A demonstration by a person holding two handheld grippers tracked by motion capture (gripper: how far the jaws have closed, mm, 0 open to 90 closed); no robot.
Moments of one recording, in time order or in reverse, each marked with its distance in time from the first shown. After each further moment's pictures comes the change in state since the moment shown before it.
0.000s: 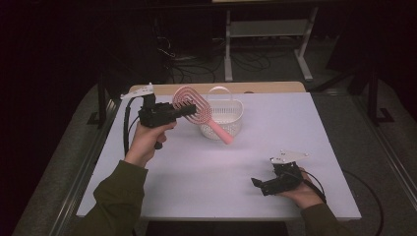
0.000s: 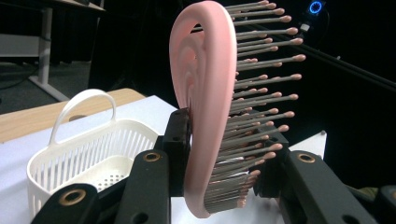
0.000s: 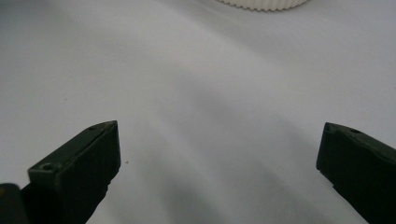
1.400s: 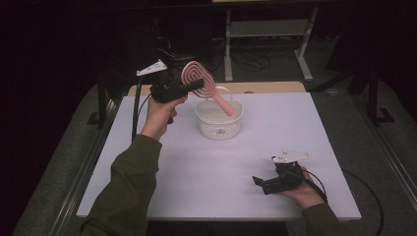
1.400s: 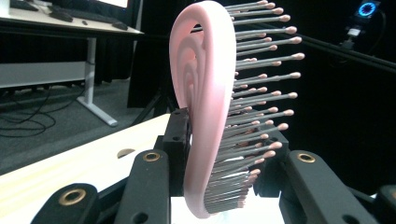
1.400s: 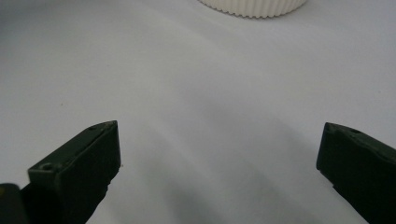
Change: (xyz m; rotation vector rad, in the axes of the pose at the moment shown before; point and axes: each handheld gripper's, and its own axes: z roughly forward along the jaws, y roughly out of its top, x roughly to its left) left arm 0.035 0.038 0.044 -0.031 0.148 0.078; right arm -0.002 0.001 -0.004 -0.018 -0.015 0.006
